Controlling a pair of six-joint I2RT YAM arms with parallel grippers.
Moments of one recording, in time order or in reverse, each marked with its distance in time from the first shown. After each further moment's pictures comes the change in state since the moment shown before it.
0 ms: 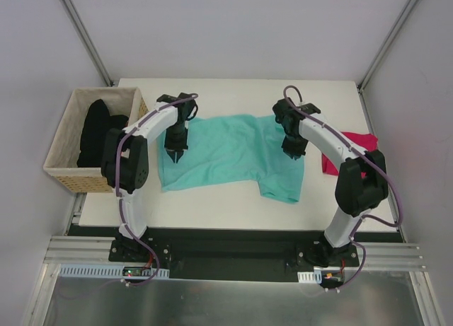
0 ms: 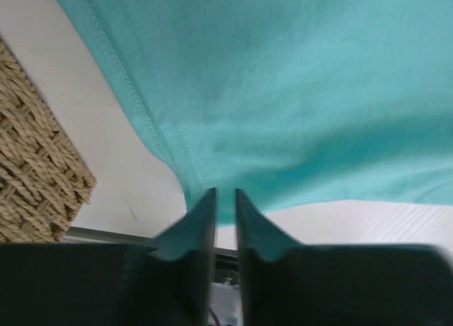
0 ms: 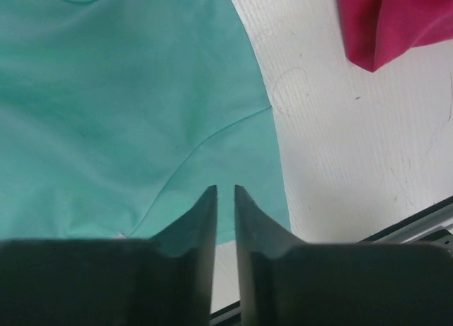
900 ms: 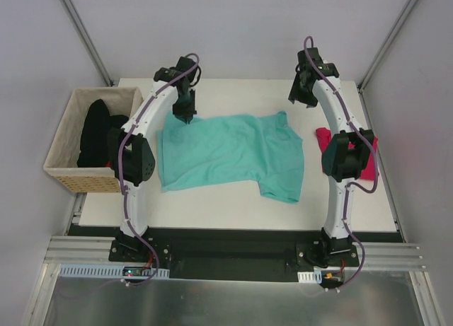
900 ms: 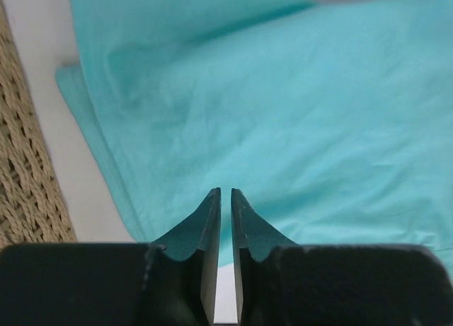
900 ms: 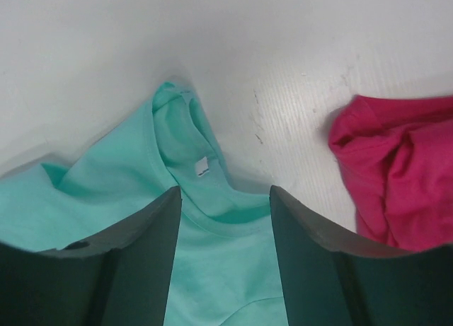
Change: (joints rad) left arm 0.001 0.126 0.463 0.026 0.031 -0.001; right arm -0.236 0.426 0.772 0.061 -0.127 -0.389
